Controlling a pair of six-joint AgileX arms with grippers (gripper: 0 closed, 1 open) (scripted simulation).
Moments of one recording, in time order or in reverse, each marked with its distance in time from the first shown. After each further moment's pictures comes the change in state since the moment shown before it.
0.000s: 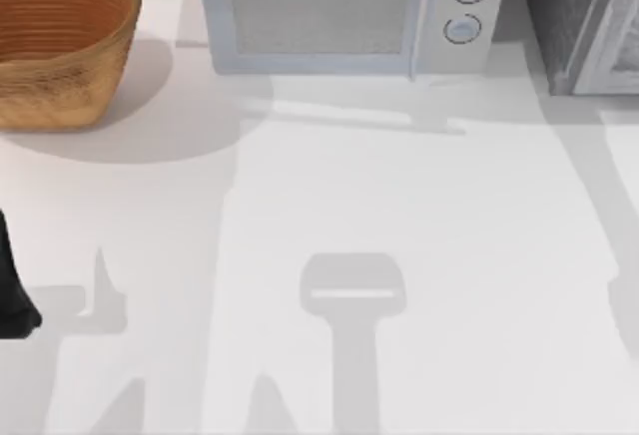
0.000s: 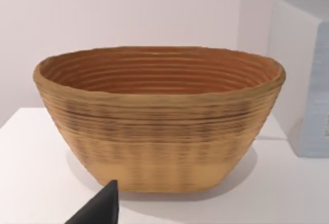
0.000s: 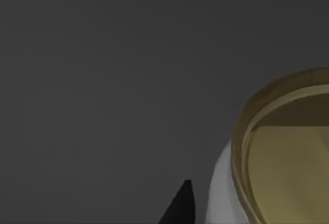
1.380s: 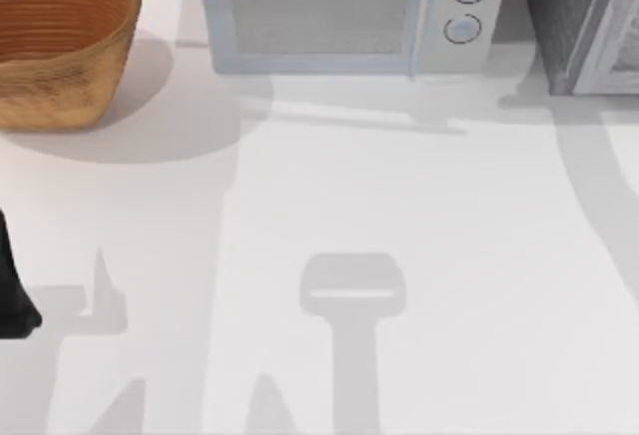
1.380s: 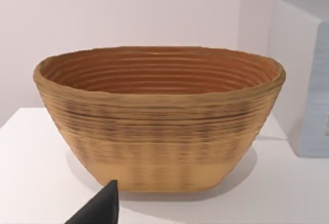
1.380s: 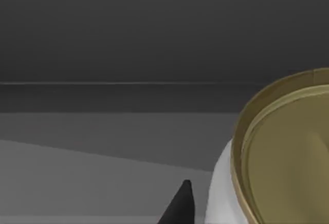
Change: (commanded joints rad) left arm 0.000 0.000 0.000 0.000 0.000 0.000; right arm 0.032 -0.578 -0.877 0.172 0.019 0.000
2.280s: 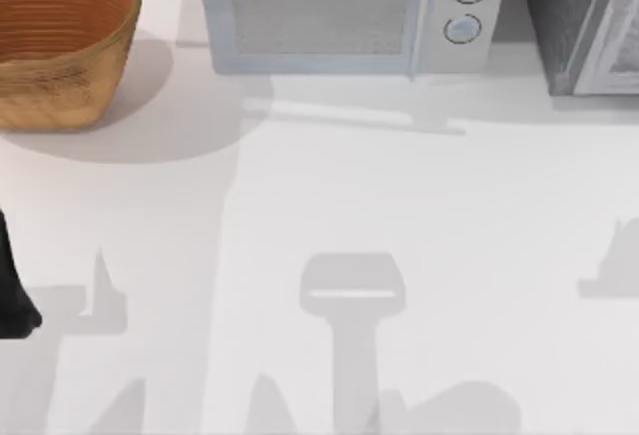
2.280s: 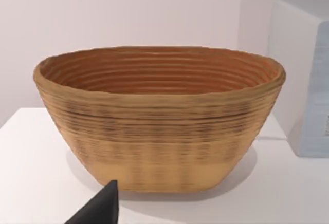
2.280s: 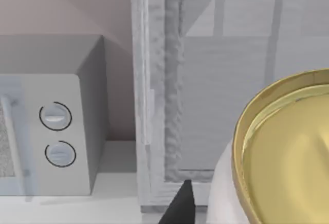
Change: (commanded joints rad) left arm 0.000 0.000 0.000 0.000 0.000 0.000; right arm -0.139 -0.968 -1.281 0.314 -0.140 -0.015
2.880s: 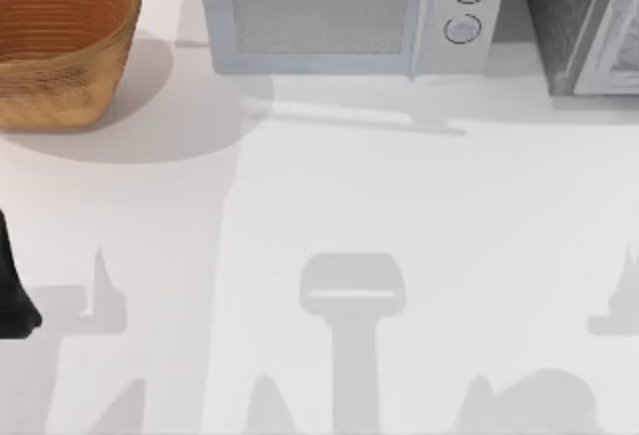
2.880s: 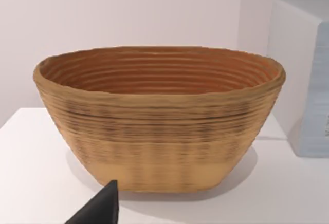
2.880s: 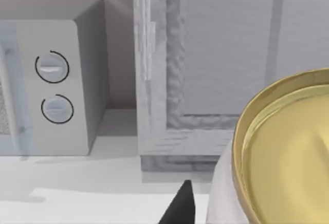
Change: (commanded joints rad) left arm 0.000 0.000 0.000 0.000 0.000 0.000; right arm -0.027 -0.234 -0.291 0.067 -0.037 -0.004
